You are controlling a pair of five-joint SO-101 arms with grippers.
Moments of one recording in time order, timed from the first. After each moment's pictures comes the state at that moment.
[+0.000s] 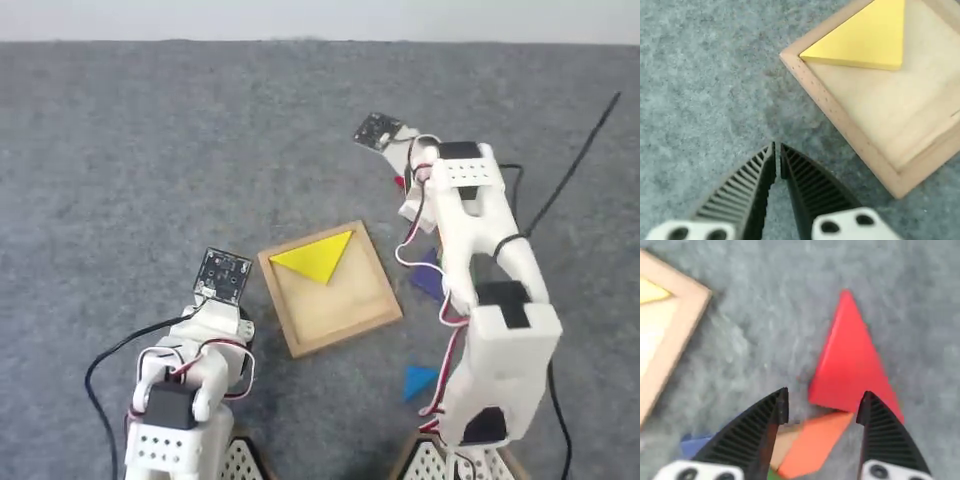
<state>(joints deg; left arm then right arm) 1.7 -103.2 97.1 72.0 -3.9 -8.5 24.9 -2.2 62.5 49.0</state>
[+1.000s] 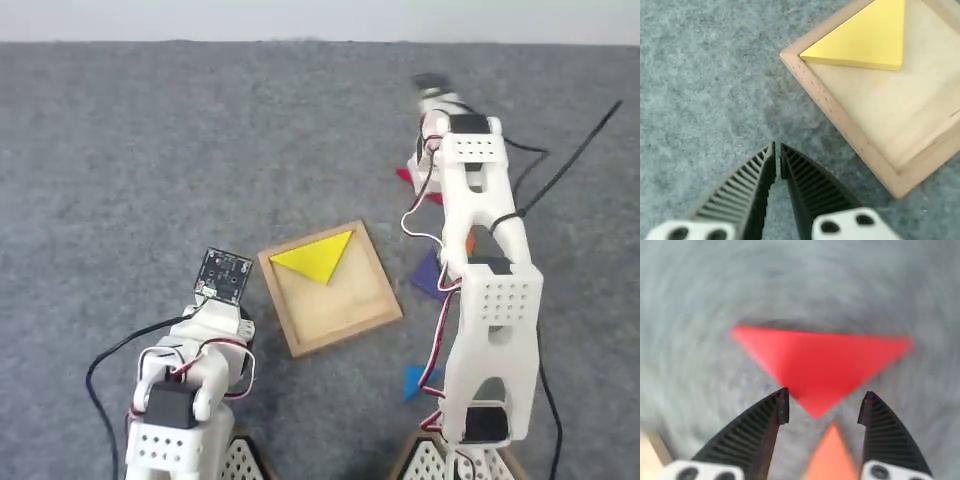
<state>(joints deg) 1.7 -103.2 97.1 72.0 -3.9 -4.8 45.9 -35.2 74.2 -2.7</state>
